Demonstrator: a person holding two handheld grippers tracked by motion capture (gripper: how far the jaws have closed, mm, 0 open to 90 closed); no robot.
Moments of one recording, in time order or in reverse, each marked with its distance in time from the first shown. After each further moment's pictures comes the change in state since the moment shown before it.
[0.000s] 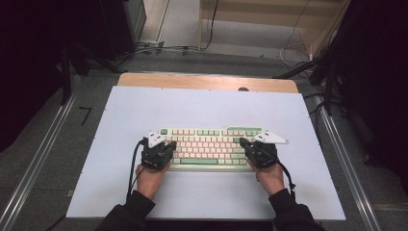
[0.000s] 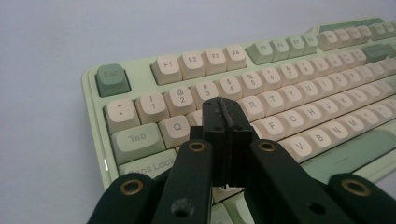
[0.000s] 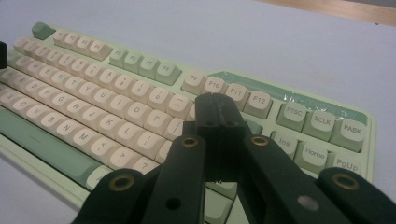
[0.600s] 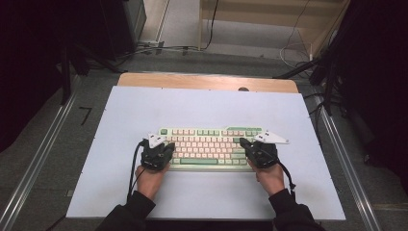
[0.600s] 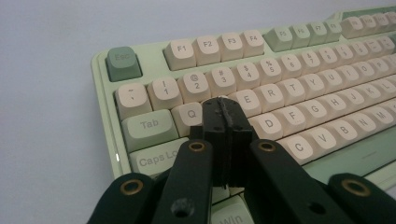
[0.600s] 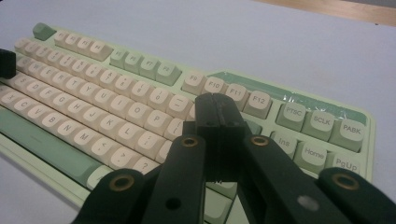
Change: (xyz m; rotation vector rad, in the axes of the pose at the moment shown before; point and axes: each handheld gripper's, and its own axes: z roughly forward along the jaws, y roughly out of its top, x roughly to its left) left arm 0.002 -0.006 0.005 0.020 0.037 -0.007; right arm 0.000 0.000 -0.001 -0.002 0.001 0.002
